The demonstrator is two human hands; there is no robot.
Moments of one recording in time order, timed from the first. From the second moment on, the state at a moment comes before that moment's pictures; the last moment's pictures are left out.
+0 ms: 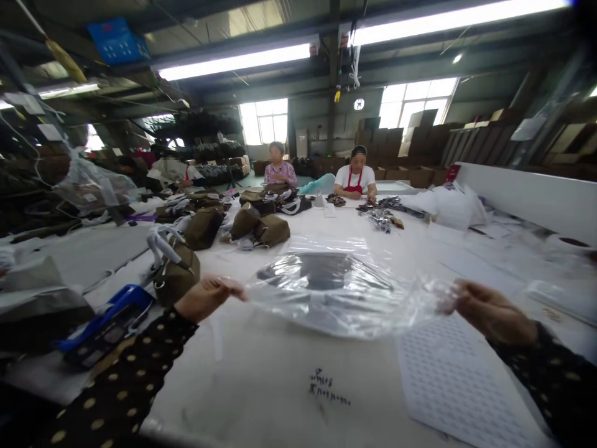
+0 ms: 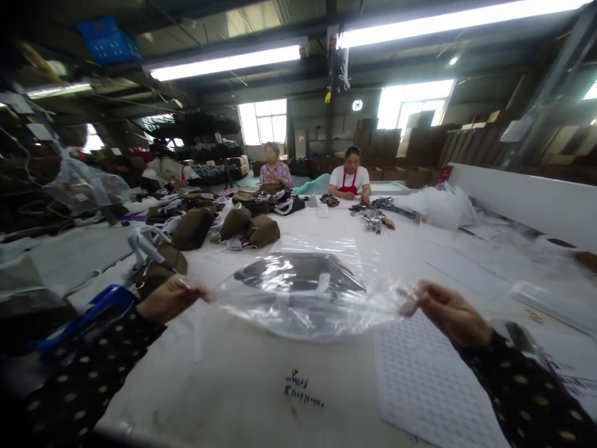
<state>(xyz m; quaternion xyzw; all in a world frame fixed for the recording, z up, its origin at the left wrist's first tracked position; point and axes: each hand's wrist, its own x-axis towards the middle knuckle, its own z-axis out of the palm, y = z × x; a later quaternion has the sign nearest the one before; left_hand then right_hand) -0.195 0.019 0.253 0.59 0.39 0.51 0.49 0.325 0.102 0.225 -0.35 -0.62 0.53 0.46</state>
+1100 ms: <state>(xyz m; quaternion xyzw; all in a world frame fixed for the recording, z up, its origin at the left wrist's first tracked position) -0.040 0.039 0.100 0.77 0.58 0.28 0.06 0.140 -0.115 -0.022 -0.51 -0.37 0.73 0.28</state>
